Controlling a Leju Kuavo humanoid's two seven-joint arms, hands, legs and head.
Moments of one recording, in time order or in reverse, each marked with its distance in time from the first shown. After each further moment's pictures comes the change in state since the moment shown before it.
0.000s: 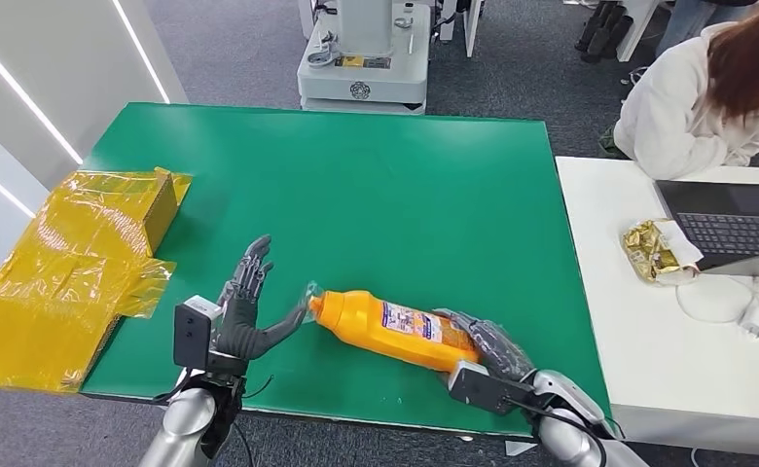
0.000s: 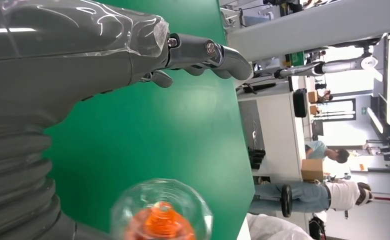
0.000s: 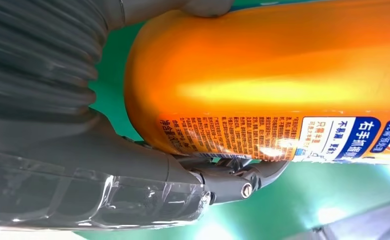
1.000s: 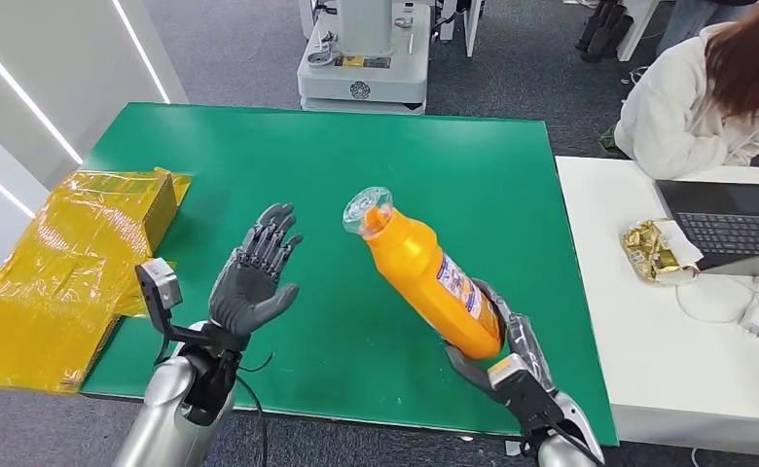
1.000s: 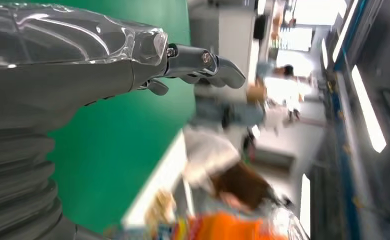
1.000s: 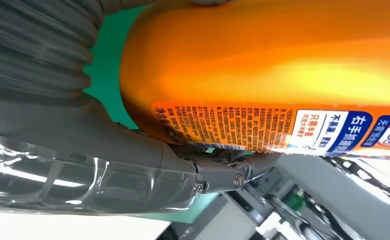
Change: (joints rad) left arm -0.101 0.001 0.010 -0.088 0.408 -0.359 0.174; right arm 0.202 0.154 -0.275 -0.236 -0.090 -0.133 -0.094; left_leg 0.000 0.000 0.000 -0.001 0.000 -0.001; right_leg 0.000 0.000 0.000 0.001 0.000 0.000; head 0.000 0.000
